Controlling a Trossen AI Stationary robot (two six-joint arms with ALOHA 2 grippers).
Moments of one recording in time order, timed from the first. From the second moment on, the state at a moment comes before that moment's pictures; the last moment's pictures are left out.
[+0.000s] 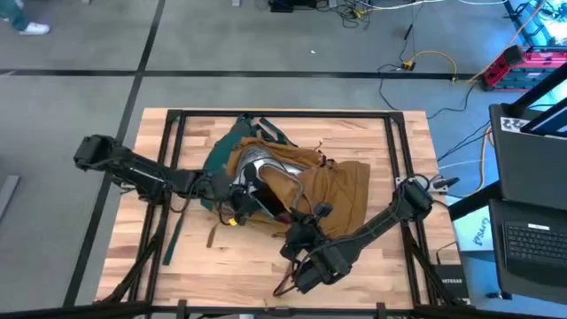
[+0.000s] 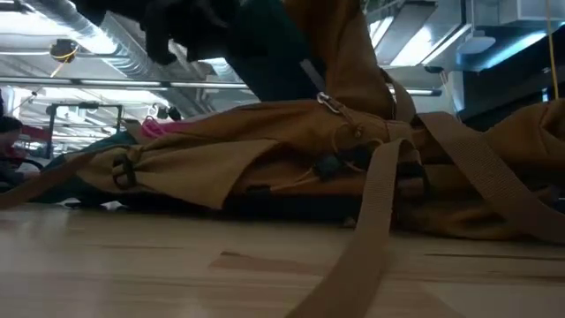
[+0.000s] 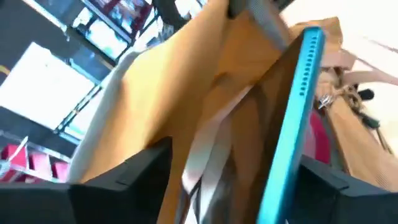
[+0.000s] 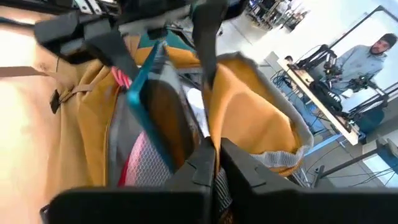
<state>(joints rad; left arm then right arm) -0.19 1.31 0.68 0.34 -0.27 0.67 0.61 2.12 1.96 -1.36 1.17 0.94</state>
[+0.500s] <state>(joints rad) -0.16 1.14 0.68 0.04 -0.38 0.59 0.61 2.12 1.96 -1.36 1.16 0.94</state>
